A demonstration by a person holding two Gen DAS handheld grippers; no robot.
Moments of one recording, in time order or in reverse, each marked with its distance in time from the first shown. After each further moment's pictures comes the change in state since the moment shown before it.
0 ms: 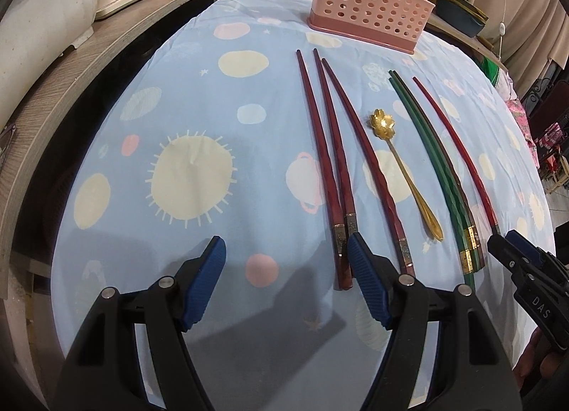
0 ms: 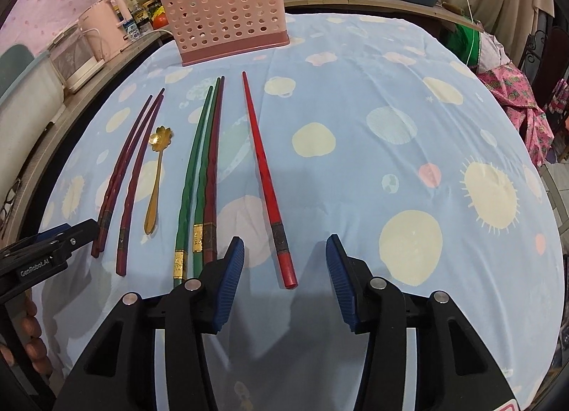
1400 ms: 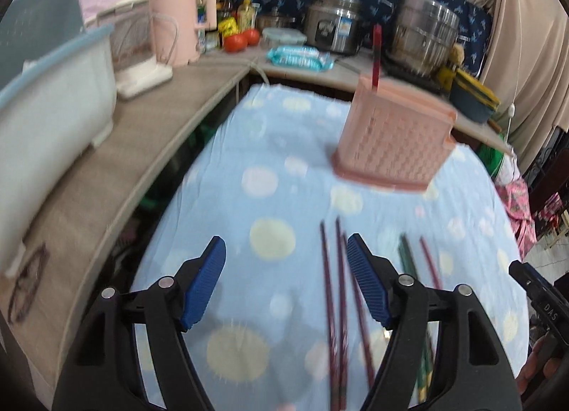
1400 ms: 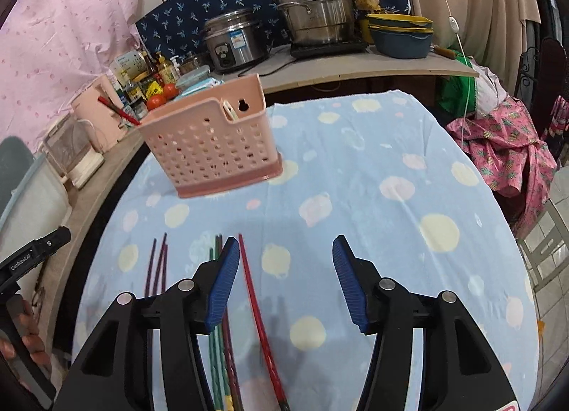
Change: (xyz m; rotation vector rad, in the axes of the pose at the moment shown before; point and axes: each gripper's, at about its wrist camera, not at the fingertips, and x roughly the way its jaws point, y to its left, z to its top) left arm -0.046 0.031 0.118 -0.086 -0.223 0.013; right arm -0.026 -0.019 0.119 0.081 -0.187 0.012
